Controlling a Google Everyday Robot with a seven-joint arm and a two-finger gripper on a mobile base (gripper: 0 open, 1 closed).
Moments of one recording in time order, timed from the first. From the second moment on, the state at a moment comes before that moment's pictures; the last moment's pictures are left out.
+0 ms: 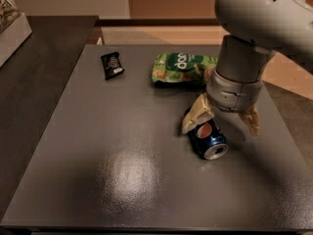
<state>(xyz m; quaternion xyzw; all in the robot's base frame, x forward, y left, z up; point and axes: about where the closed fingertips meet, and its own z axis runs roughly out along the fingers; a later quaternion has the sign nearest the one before) 0.429 -0.147 0.845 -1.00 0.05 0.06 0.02</state>
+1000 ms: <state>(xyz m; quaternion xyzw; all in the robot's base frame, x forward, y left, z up) 0.427 -0.136 0.858 -0.99 0.10 0.06 0.04</state>
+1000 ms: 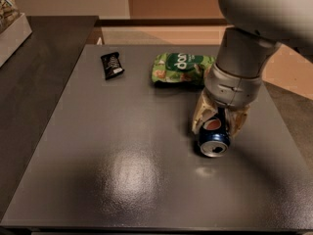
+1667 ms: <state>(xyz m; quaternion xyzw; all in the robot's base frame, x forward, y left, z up) 0.431 -0.104 0.892 -0.95 0.27 0.06 0.12</state>
